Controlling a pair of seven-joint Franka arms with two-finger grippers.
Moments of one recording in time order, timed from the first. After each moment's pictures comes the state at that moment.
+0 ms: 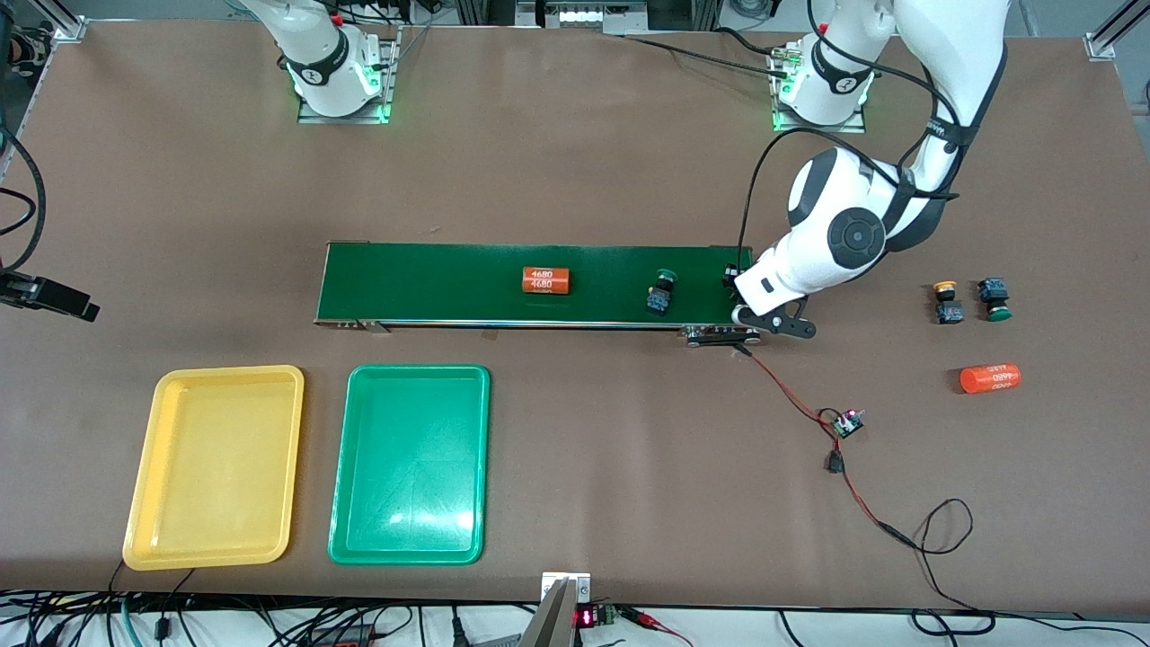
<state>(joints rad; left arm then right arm) -0.12 0.33 -0.25 -2.09 -0.15 2.26 -0.10 -0.12 0.27 -0.05 -1.47 -0.04 1.74 0.01</state>
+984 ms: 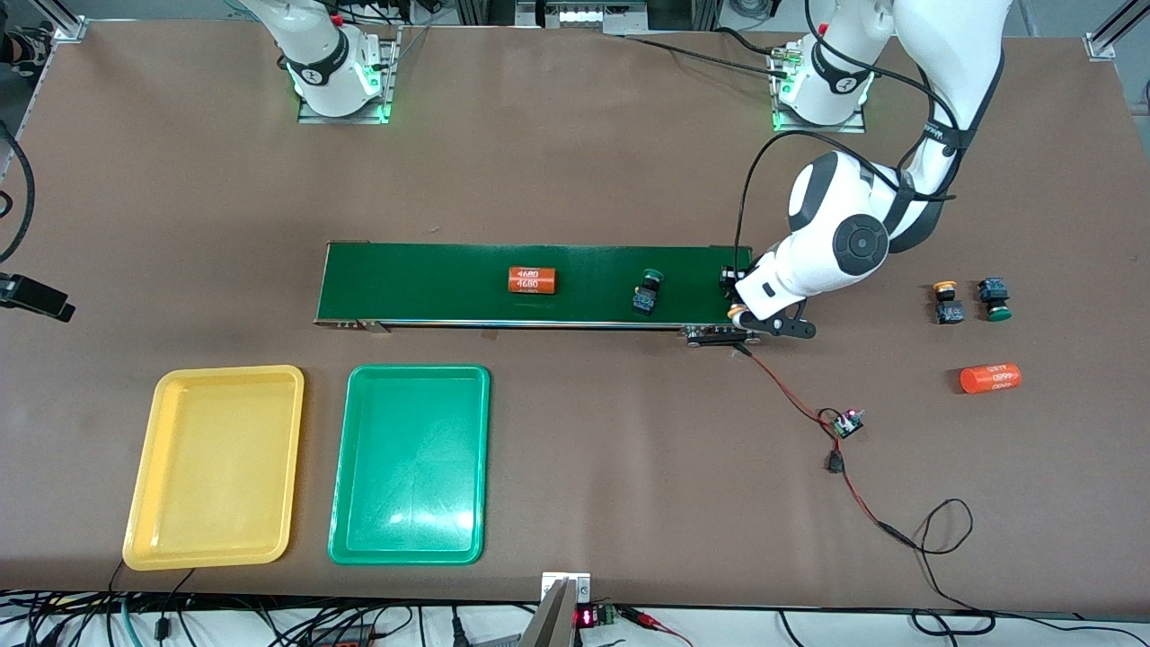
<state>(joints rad) -0.11 0.34 -0.25 -2.08 -0.20 2.25 -0.11 -0.13 0.27 -0.06 -1.44 -0.08 1.74 0.01</state>
